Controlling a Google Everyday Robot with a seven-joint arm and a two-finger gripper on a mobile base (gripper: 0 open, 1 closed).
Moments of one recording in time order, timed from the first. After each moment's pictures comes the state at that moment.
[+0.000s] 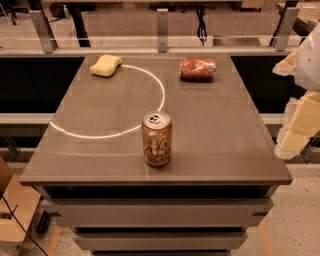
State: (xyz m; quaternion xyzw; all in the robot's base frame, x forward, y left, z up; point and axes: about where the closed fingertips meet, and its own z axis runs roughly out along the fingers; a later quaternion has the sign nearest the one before) arm 0.438 -0.217 0.976 -0.60 0.78 -0.03 0.16
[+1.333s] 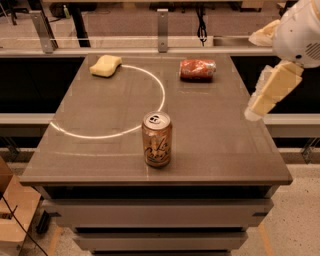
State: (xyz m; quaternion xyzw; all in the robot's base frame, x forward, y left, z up) arm 0.508 -0.185 1.000 -0.62 0.73 0.00 0.28
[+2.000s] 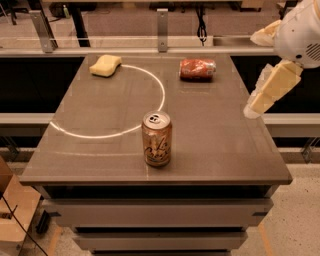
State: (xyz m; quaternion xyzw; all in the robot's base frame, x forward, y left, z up) arm 0.516 -0.183 1.000 -0.61 0.73 0.01 0.30
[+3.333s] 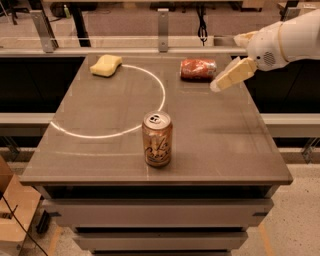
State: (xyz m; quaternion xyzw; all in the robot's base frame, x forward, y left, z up) arm 0.654 -0.178 0.957 -0.50 0.73 0.12 0.46
